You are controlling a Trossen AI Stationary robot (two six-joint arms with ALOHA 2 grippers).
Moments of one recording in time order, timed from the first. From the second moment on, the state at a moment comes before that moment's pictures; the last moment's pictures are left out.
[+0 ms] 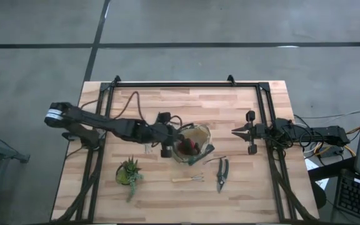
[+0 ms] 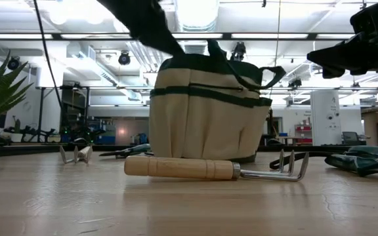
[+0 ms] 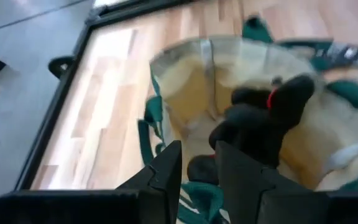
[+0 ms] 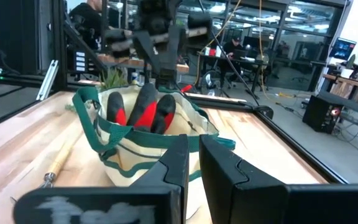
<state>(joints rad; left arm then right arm) -0.16 1.43 1.09 -0.26 -0.36 0.10 0.00 0.09 0.01 0.10 0.03 -0.11</state>
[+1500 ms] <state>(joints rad) -0.18 1.35 0.93 -0.43 -0.62 -0.50 0.00 0.09 0.01 0.10 0.03 -0.11</state>
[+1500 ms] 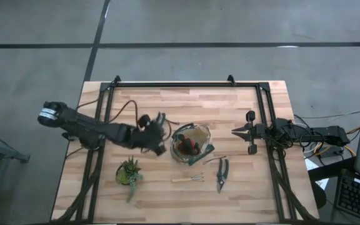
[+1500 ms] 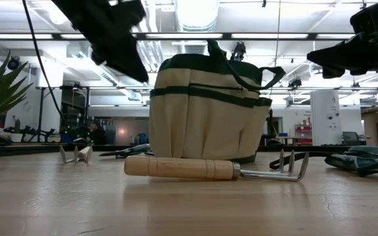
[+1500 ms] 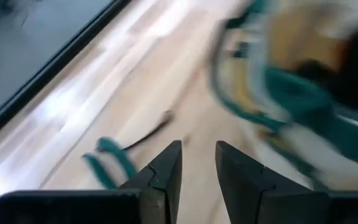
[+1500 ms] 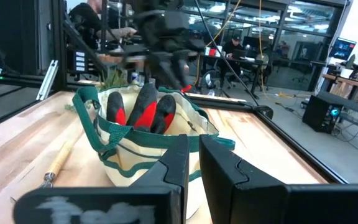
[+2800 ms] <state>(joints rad) 0.02 1.43 0.65 -0.25 -0.34 -0.47 0.00 0.09 0.01 0.10 0.03 -0.11</state>
